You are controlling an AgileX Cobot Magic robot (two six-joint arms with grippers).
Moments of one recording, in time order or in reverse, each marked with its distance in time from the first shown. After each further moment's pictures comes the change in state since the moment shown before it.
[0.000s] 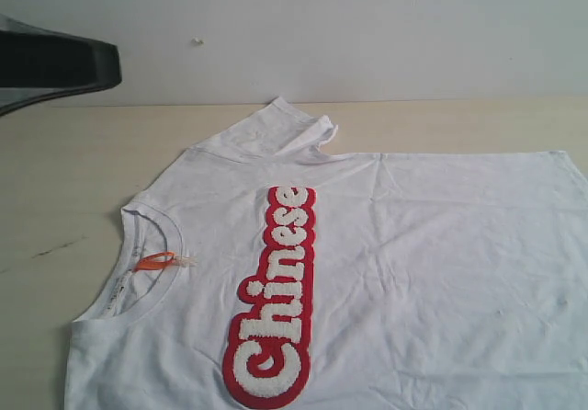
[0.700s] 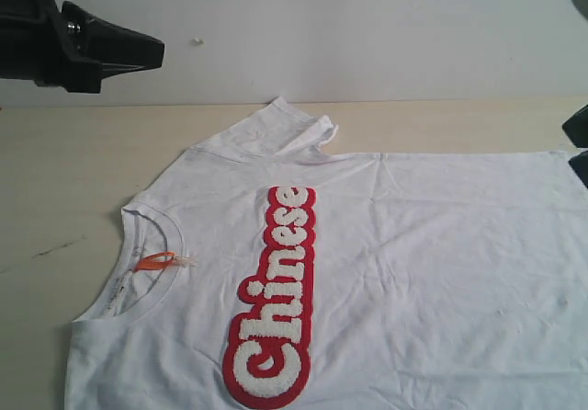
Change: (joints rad) left arm 0.040 0.408 -0.221 0.007 0.114 0.618; right arm 0.202 0.707 -0.294 0.000 0.493 -0.605
